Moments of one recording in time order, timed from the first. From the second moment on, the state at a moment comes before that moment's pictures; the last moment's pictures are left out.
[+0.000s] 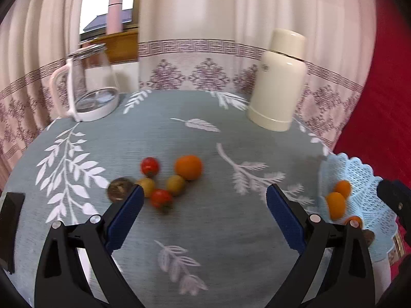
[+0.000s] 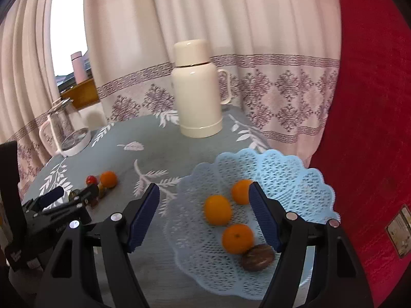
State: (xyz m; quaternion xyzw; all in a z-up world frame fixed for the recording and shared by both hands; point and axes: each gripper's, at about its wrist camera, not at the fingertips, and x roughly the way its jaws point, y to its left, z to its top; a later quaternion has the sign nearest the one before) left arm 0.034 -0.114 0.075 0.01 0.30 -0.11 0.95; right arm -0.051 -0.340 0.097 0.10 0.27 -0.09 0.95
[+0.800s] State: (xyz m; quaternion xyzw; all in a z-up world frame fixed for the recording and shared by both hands) left arm 0.069 -0.047 0.060 -0.02 0.32 -0.04 0.95; right arm -0.025 -0.290 0.079 0.08 0.30 -0.04 0.95
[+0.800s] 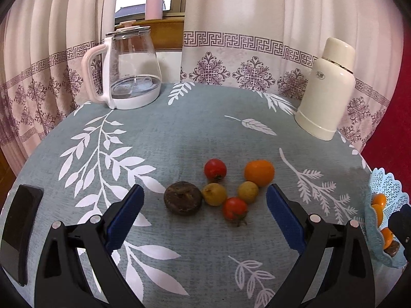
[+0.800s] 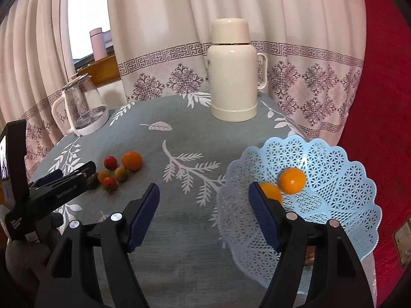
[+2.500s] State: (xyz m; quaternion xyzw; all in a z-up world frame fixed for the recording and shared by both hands) left arm 0.124 -0.011 0.022 0.01 0.43 -0.04 0.90; right arm 0.000 -0.219 0.045 0.04 0.36 0.03 0.93
